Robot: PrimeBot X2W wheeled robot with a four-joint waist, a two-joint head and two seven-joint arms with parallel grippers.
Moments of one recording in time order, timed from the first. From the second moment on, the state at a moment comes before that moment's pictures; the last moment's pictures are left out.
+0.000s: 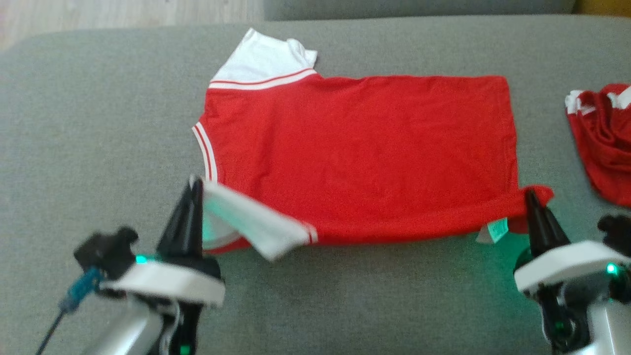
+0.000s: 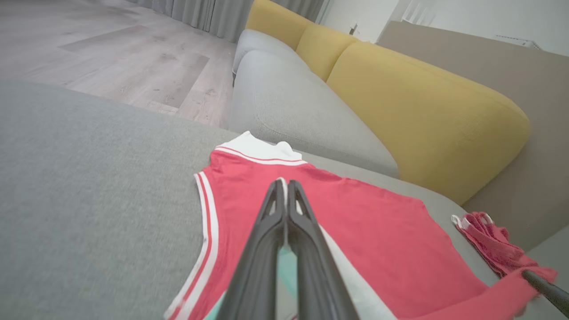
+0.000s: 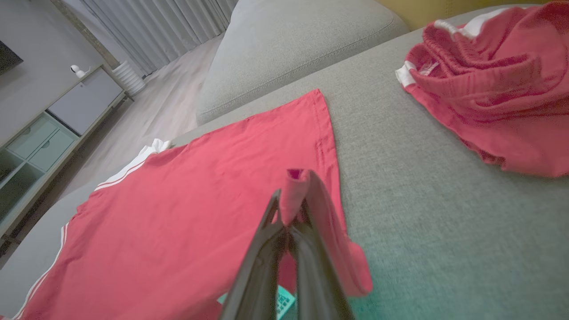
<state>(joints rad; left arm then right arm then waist) -0.13 0.43 -0.58 -0.12 -0.86 0.21 -0.14 0.00 -0.04 -0.11 0.06 0.45 0.12 0.18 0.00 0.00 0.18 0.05</state>
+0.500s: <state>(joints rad) -0.41 0.28 -0.54 0.23 -0.84 0.15 -0.23 -0.27 -0.04 -0.09 0.30 0.43 0.12 0.09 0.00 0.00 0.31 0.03</state>
